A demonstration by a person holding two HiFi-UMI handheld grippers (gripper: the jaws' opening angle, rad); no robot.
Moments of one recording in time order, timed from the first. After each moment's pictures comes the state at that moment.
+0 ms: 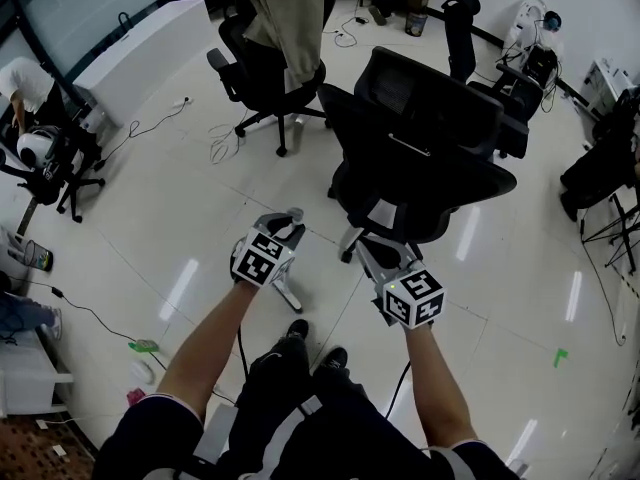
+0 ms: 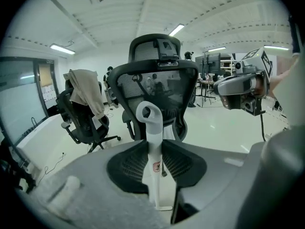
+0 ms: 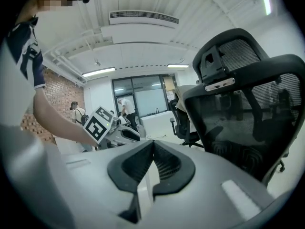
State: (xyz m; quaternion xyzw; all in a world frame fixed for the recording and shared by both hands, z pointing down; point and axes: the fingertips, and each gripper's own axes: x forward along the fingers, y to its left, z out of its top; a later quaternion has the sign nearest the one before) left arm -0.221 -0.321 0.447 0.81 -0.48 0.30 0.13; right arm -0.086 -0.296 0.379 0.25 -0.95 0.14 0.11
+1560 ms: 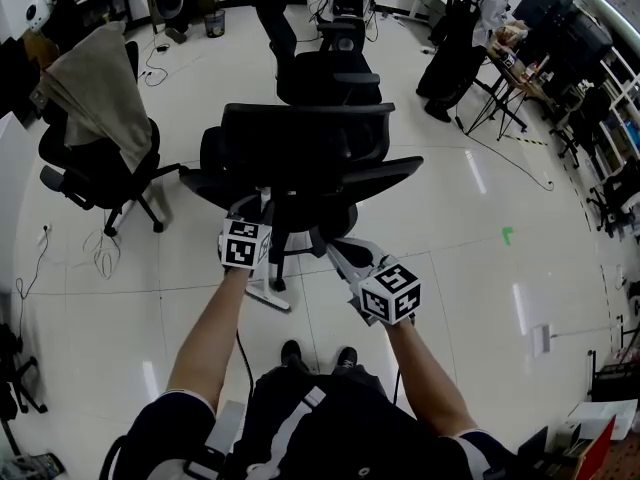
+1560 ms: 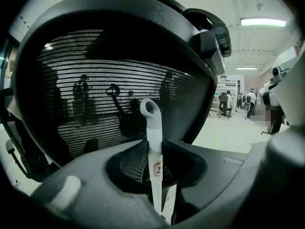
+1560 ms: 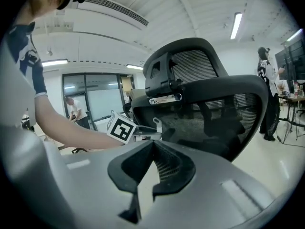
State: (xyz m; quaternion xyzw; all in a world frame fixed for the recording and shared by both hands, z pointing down) left arm -0.096 -0.567 0.451 0.92 -0.34 0.19 0.10; right arm -0.025 -0.399 0.367 0.51 -0.83 0.19 0.12
